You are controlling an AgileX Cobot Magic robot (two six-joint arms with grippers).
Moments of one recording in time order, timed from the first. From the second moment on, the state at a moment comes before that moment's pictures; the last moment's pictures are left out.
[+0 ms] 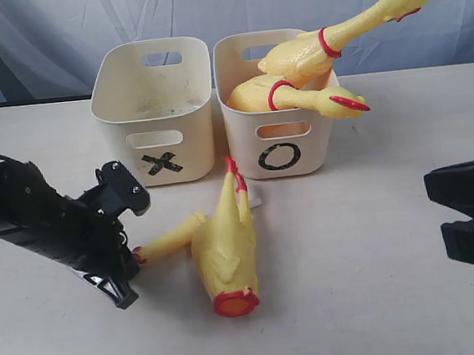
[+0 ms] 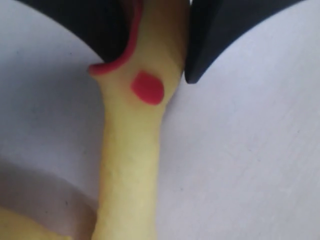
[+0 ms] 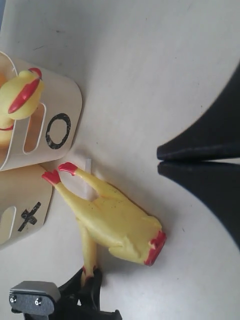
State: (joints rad) left arm -0.40 1.77 -0.76 -0.41 0.30 0.95; right arm 0.66 0.73 -0.58 -0.12 0.58 0.26
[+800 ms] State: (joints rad) left arm -0.40 1.45 -0.76 -0.10 0.42 0.89; right arm 0.66 0.73 -0.58 -0.12 0.58 0.26
